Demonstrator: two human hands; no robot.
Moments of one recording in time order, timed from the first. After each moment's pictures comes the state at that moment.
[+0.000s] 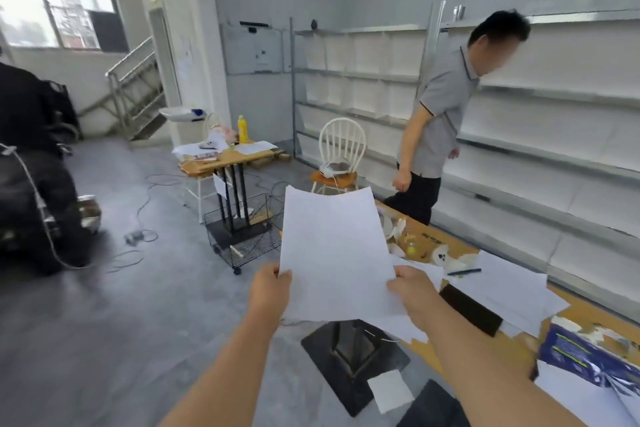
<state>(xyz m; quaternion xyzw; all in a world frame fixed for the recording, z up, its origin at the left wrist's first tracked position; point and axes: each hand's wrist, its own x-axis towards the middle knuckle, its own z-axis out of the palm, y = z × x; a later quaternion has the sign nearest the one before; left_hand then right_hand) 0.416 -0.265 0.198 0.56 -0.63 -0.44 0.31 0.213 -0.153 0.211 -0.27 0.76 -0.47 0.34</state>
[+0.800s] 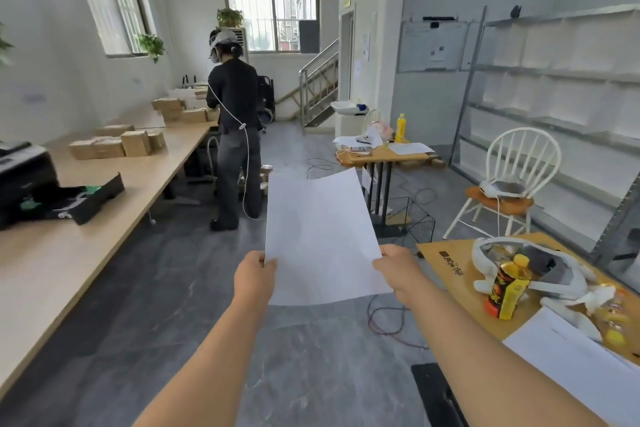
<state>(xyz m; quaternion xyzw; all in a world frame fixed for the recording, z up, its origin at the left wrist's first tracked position) 0.609 -0.305 0.204 0.72 -0.44 -0.29 0.45 0.380 -0.336 0.216 -0.51 0.64 -0.38 0.44</state>
